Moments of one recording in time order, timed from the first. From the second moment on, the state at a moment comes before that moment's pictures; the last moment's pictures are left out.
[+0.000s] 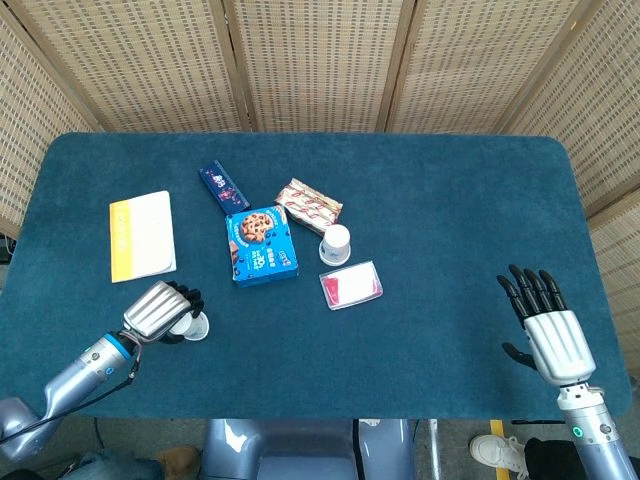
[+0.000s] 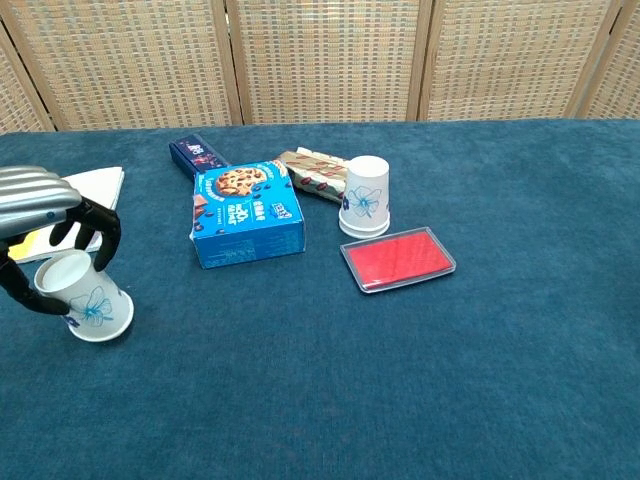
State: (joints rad) left arm -0.59 -1.31 0.03 -1.38 1.71 1.06 0.03; right arm 0.24 -1.18 -0.02 -1.57 -1.57 1.52 -0.12
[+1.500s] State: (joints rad) left arm -1.37 -1.63 -0.32 -1.17 0.79 0.64 0.60; right arm 0.22 -1.15 0.09 -1.53 -1.46 1.43 0.01
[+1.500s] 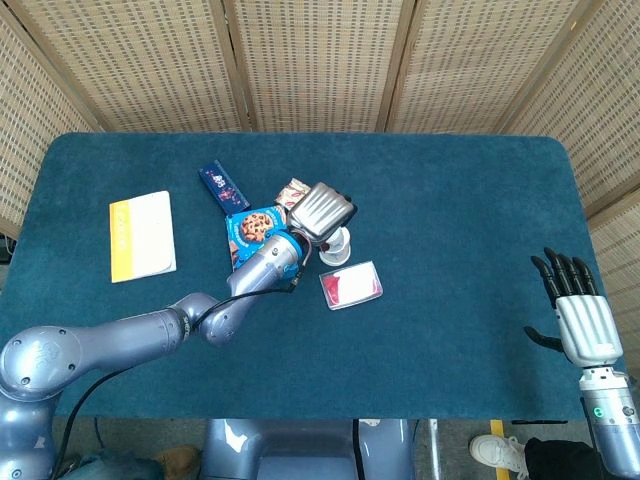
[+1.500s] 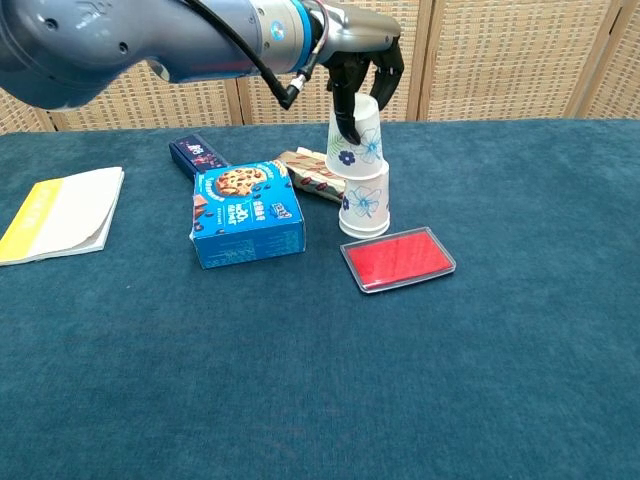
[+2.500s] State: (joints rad) left arm -1.31 -1.64 -0.28 -1.13 0.96 0.76 0.39; right arm 0.20 -1.13 0.10 -1.53 -1.47 1.43 0.03
